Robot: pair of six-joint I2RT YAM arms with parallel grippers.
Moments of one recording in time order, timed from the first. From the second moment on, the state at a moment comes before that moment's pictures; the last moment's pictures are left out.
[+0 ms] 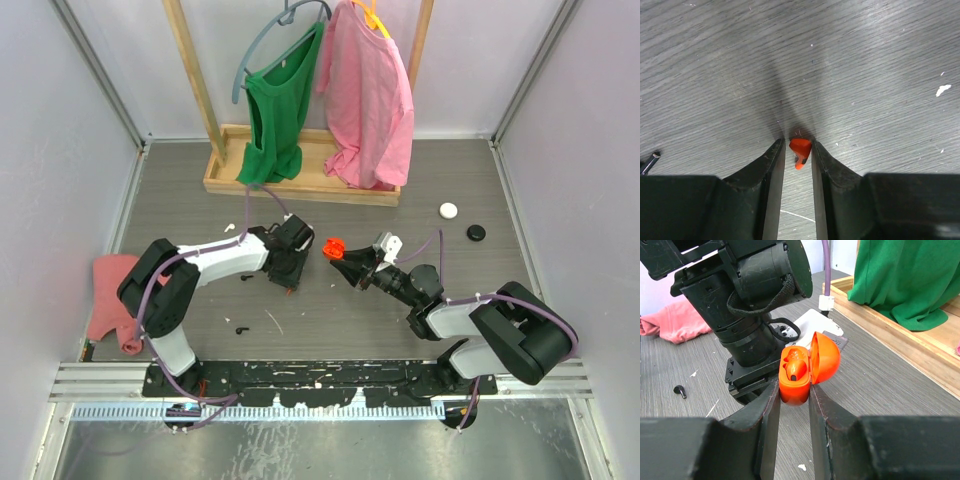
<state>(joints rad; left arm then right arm) -0.75 1.73 1.06 -0.55 -0.05 -0.42 0.63 1.37 0.17 1.38 -0.38 0.11</state>
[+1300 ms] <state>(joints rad) -0.80 1.30 0.96 -0.47 -0.26 -0.49 0.63 1.37 0.17 1.38 -0.39 0.12</state>
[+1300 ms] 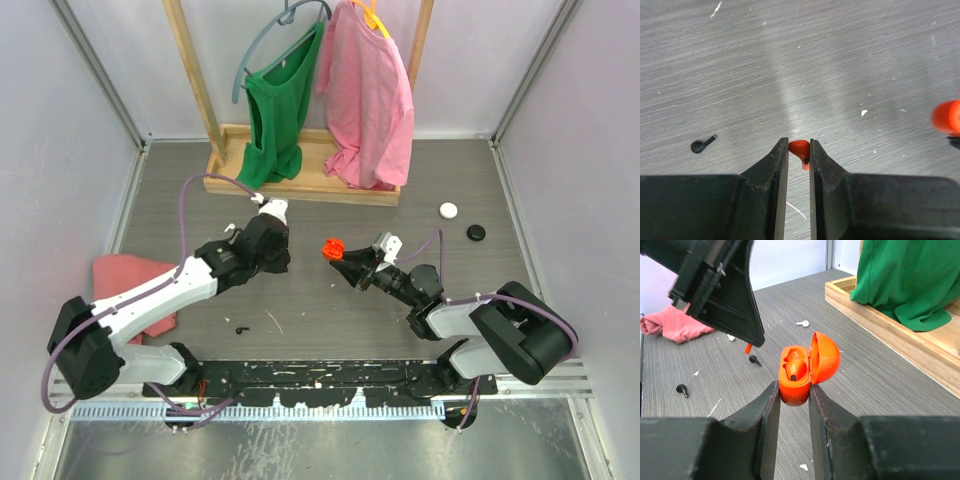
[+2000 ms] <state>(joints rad) -0.93 1.09 0.80 -0.01 -0.31 -0.50 0.63 1.37 0.17 1.38 -0.40 0.13</state>
